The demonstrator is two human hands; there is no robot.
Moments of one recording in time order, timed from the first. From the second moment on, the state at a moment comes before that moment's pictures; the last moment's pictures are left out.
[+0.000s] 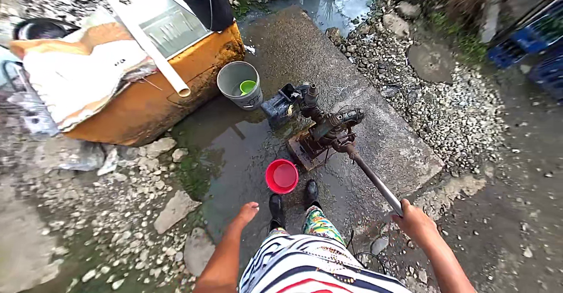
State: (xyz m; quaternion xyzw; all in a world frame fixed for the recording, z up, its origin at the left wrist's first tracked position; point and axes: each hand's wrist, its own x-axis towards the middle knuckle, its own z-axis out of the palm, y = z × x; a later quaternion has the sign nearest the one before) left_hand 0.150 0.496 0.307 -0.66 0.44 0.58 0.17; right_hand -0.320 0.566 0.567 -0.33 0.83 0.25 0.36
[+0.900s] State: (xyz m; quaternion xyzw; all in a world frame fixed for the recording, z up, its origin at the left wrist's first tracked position) left_hand 0.153 0.481 0.340 -0.66 0.47 0.56 0.16; right_hand -0.343 0.636 0.371 -0.25 0.84 0.09 0.47
